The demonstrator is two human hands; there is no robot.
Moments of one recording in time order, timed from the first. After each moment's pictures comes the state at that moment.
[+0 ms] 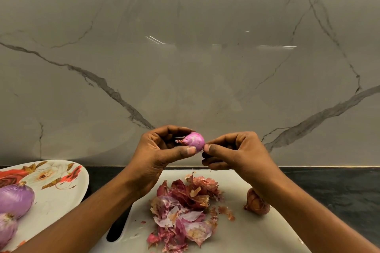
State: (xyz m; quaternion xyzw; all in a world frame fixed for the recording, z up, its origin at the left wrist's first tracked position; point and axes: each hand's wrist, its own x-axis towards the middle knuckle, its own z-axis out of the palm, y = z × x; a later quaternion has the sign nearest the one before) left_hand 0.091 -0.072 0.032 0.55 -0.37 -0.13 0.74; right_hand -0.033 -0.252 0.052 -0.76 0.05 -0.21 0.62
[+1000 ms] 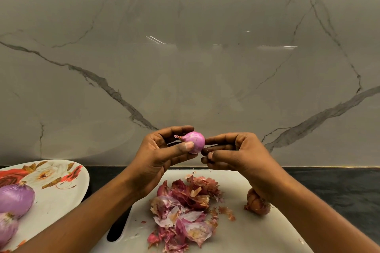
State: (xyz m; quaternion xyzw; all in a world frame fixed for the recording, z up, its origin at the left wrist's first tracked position) left_hand 0.093 -0.075 0.031 0.51 -0.35 -0.19 0.76; right_hand -0.034 -0.253 0.054 -0.73 0.06 -0.16 0.66
